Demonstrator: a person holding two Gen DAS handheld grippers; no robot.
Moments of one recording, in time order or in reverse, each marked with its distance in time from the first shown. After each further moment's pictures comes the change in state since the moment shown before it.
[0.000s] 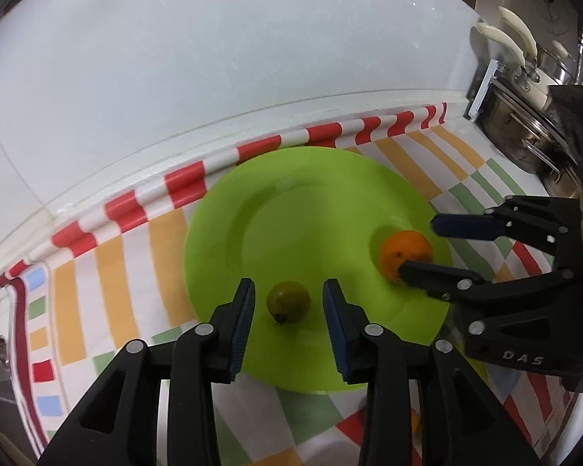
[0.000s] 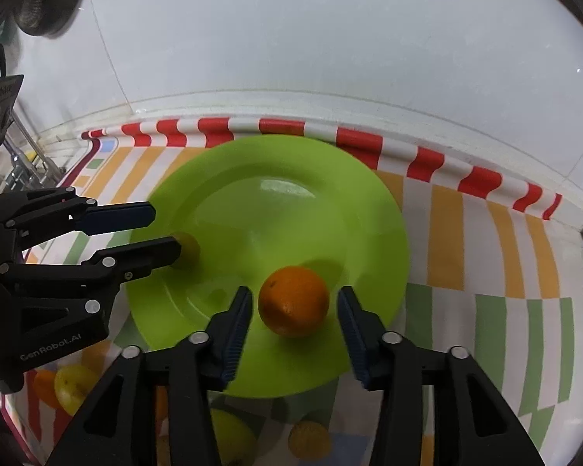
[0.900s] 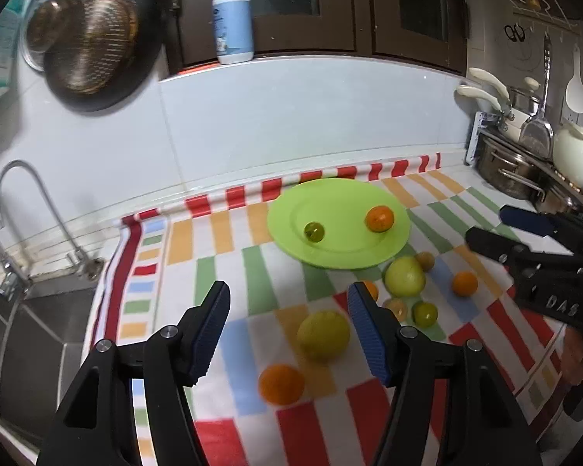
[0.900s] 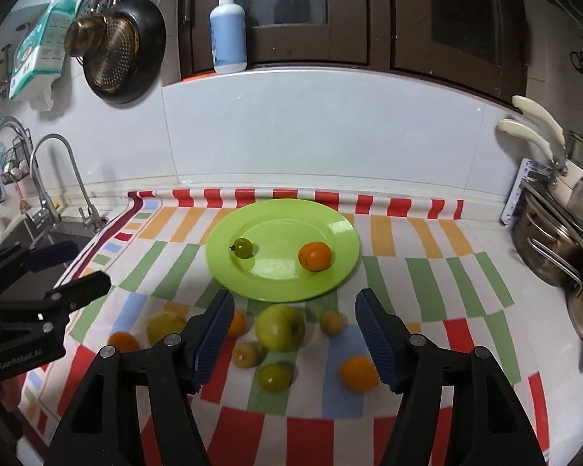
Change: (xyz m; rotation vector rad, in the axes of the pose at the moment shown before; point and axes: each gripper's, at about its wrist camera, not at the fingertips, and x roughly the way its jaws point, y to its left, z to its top) left arm -0.173 -0.036 -0.140 -0.104 -0.276 0.220; right arm -0.163 0.055 -0.120 0.091 -0.368 -0.119
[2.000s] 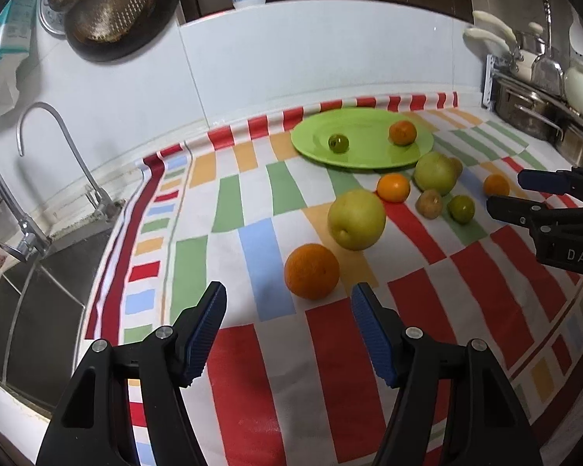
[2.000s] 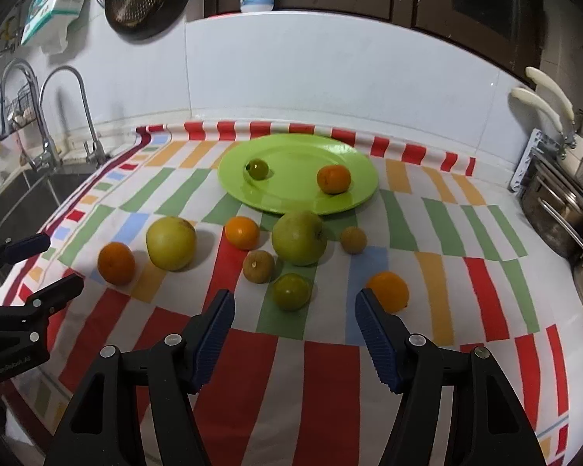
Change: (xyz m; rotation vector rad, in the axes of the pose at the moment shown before) left arm 0.014 0.005 -0.090 0.045 0.111 0.085; right arm 0.019 0.021 -0.070 -0.080 0.129 -0.008
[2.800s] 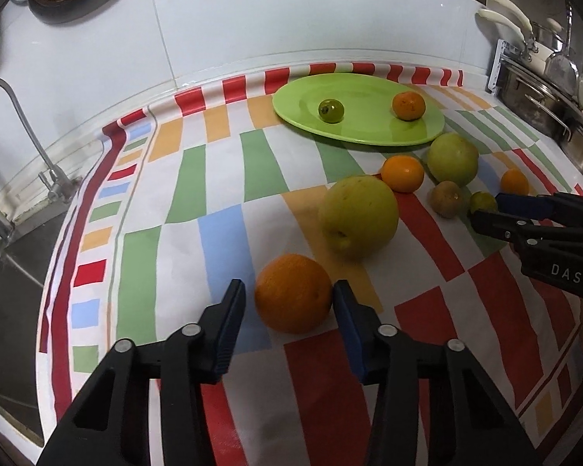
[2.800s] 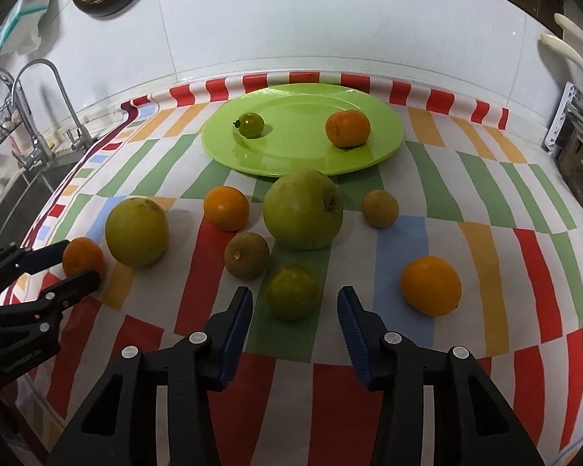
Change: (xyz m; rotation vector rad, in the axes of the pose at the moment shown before) left arm 0.058 -0.003 0.018 -0.032 0.125 -0.094; right arm 0.064 -0.011 0.004 0.071 0.140 0.088
